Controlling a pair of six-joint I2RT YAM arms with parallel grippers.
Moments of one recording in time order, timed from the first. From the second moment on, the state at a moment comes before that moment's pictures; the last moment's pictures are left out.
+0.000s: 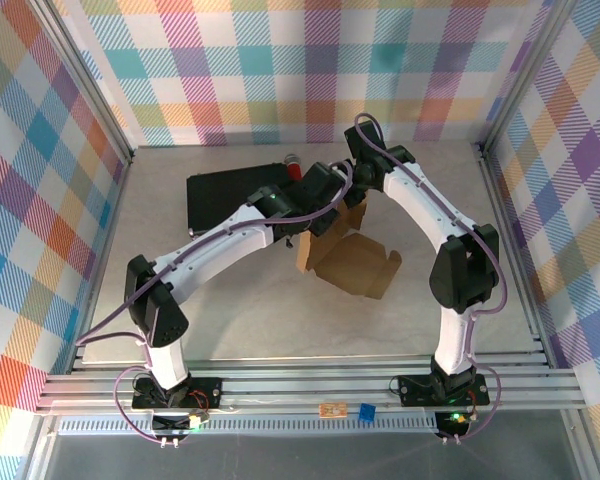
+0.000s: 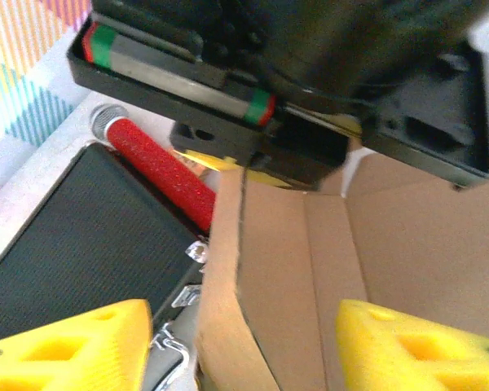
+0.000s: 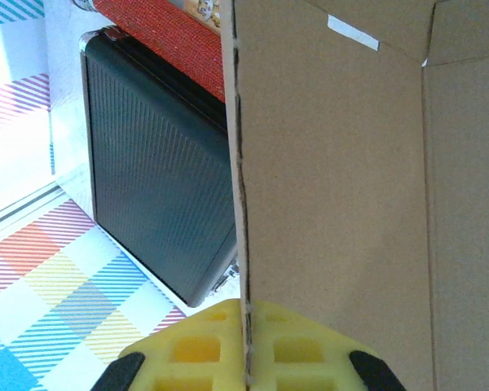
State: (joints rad) left arm -0.87 1.81 1.79 -0.84 -0.42 0.09; right arm 0.45 1.94 1.84 -0.88 -0.32 1.43
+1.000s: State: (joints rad) left arm -0.87 1.71 1.55 -0.59 -0.41 0.34; right arm 0.34 1.82 1.71 -0.83 -0.47 1.46
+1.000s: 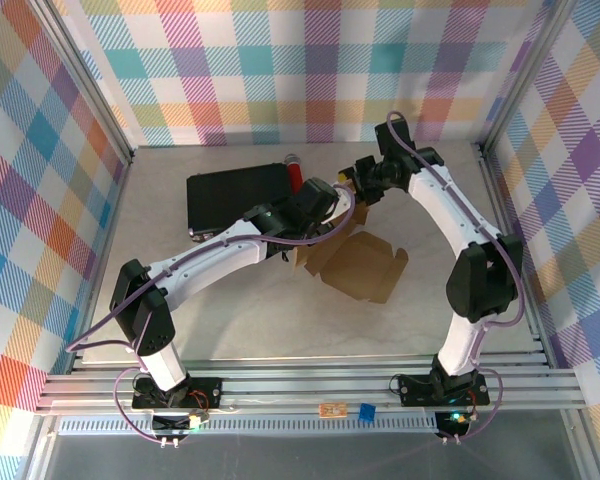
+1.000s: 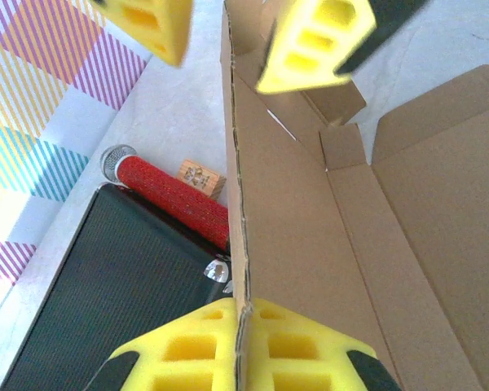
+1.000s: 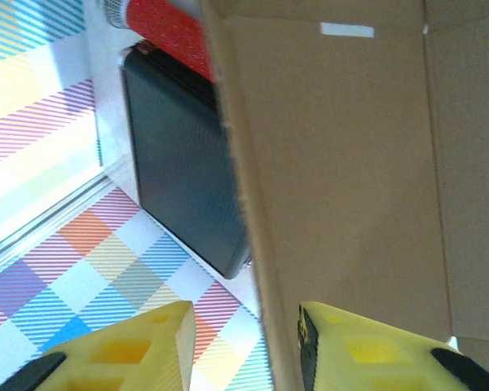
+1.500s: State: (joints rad) left arm -0.87 1.71 1.53 -0.58 -0.41 0.35; right arm 0.33 1.86 1.69 -0.74 -0.51 1.50
